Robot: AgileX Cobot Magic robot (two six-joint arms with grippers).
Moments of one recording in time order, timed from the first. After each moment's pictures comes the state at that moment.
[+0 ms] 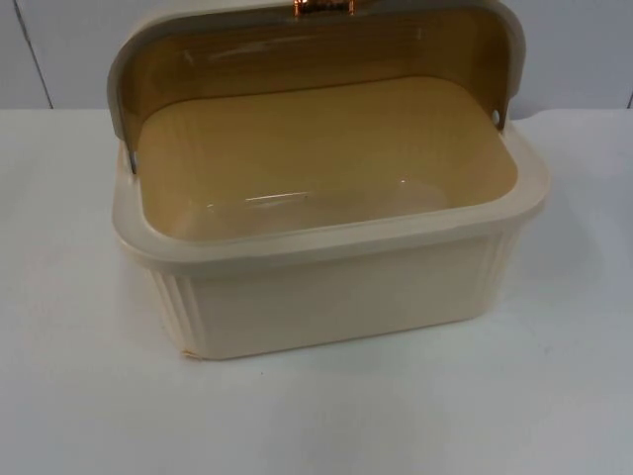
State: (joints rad) right arm -0.08 1.50 -1.01 -0.32 0.56 0.40; left arm 0.10 1.34 -1.31 -0.41 0.60 0.35
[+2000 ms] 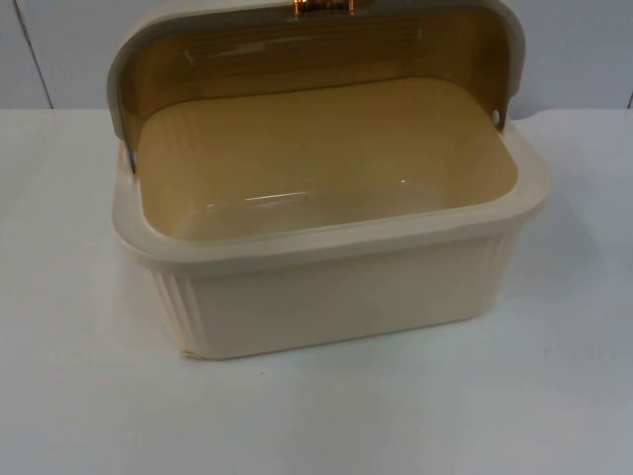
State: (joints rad) right arm -0.15 1.96 -1.09 -0.28 0.35 0.48; left arm 0.10 1.34 -1.31 -0.36 0.58 0.36
